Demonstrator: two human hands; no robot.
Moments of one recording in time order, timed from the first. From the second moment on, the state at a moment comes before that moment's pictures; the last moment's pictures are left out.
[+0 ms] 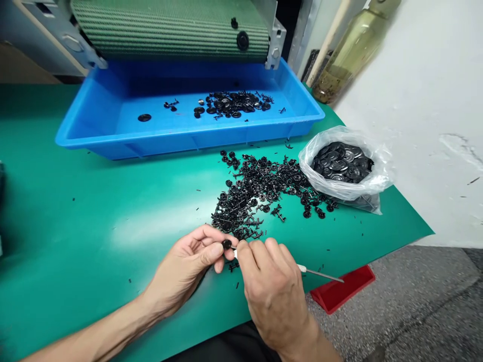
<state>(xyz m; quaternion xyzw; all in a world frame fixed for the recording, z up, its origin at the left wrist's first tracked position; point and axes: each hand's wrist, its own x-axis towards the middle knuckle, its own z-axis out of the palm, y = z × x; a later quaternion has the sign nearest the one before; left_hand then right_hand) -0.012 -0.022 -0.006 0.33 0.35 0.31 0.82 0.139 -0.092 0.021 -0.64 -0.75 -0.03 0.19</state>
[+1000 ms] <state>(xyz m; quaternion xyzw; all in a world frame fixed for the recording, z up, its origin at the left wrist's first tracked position) -0.026 -0.024 0.008 0.28 0.45 0.32 0.79 0.141 -0.068 0.012 -0.72 -0.66 0.15 0.16</state>
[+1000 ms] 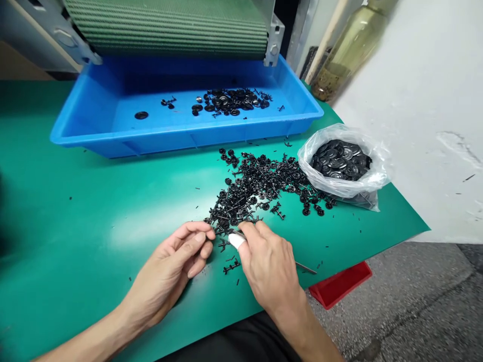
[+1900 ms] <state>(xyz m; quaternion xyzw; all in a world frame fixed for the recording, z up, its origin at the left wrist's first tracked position) -0.032 -0.022 0.001 0.31 0.42 0.30 0.80 0.131 -0.089 0.016 -0.60 -0.76 0.07 0.24</state>
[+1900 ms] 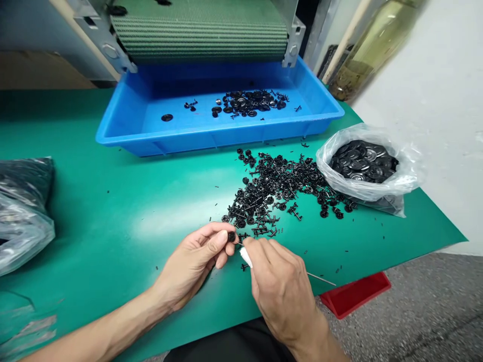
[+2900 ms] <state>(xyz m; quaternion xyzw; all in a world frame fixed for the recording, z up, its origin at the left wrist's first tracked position) -0.024 -0.027 -0.001 0.36 0.44 0.37 0.73 0.130 -0.068 0.002 -0.72 -0.65 0.08 0.23</state>
